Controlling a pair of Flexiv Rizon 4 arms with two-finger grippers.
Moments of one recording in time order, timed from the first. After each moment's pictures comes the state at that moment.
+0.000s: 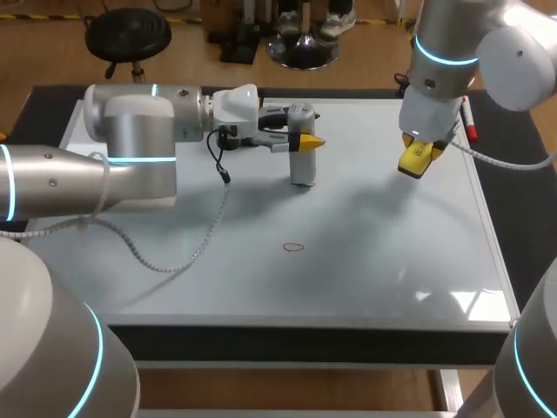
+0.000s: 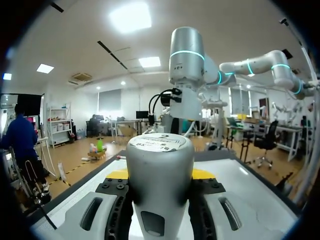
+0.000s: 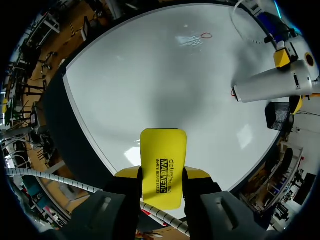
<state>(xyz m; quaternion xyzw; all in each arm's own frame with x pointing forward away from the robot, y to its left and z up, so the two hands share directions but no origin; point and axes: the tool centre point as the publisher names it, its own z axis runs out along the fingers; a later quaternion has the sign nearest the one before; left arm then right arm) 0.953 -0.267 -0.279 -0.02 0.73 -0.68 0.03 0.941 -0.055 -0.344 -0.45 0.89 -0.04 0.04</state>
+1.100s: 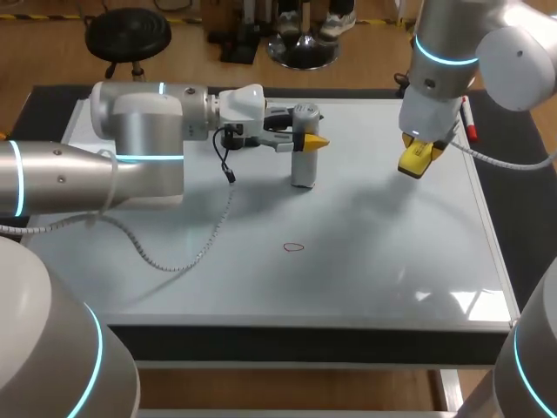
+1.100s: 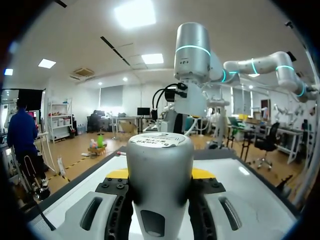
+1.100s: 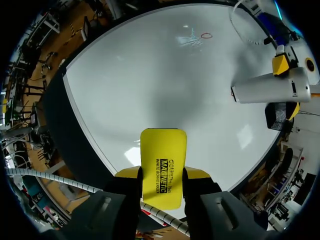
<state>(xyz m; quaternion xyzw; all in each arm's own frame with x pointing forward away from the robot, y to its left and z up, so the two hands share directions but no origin) 0.959 -0.273 -0.287 -0.03 0.74 -0.68 0.02 0.941 -0.055 -0.344 -0.45 0.89 -0.04 0.04</state>
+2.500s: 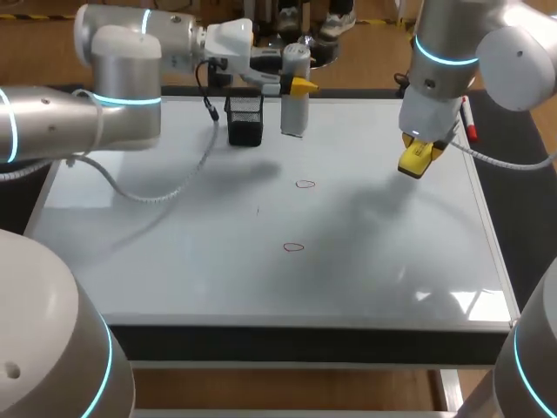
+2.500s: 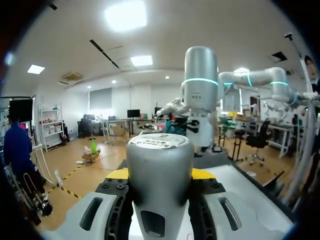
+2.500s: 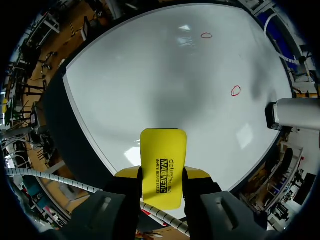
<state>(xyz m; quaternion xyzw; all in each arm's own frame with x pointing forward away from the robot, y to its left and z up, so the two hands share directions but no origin) 1.014 -0.255 -0.197 0.02 0.74 -0.67 0.00 0.941 -0.055 -0.344 -0.45 0.89 -0.04 0.04</state>
